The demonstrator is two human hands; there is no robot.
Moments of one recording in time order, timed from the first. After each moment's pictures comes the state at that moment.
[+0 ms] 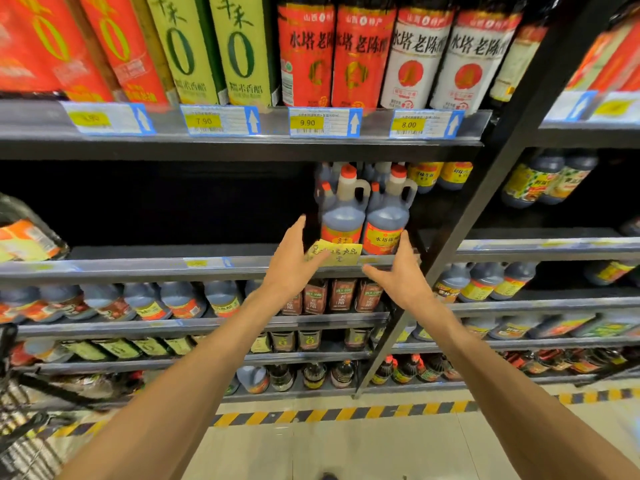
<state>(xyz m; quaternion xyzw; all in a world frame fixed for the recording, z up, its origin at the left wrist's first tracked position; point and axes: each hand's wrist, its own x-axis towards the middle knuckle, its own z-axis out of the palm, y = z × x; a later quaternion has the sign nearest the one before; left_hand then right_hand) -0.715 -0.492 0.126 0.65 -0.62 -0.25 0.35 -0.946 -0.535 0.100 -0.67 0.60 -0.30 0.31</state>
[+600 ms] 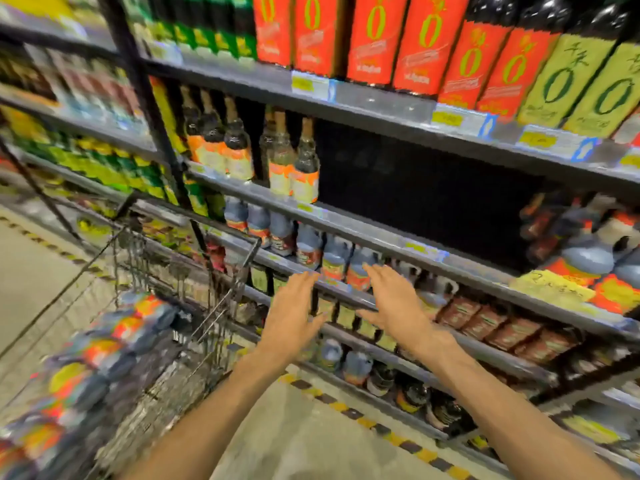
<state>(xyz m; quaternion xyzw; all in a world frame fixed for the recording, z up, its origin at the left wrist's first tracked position) -0.441 -0.175 0.073 0.80 -0.53 -0.07 0.26 -0.605 -0.332 0.106 -0.95 0.32 -0.02 0.03</state>
